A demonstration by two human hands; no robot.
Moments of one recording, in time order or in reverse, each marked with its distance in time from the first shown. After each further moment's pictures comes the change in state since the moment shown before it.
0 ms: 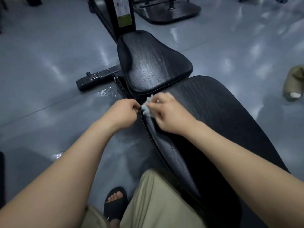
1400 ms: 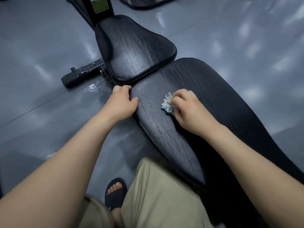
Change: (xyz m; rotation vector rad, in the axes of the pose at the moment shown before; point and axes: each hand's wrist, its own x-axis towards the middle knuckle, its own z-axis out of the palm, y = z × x) left_hand -0.003 0.029 0.025 -0.031 0.004 -0.040; right_hand -0.092 0.018 -0.038 -0.071 0.036 0.239
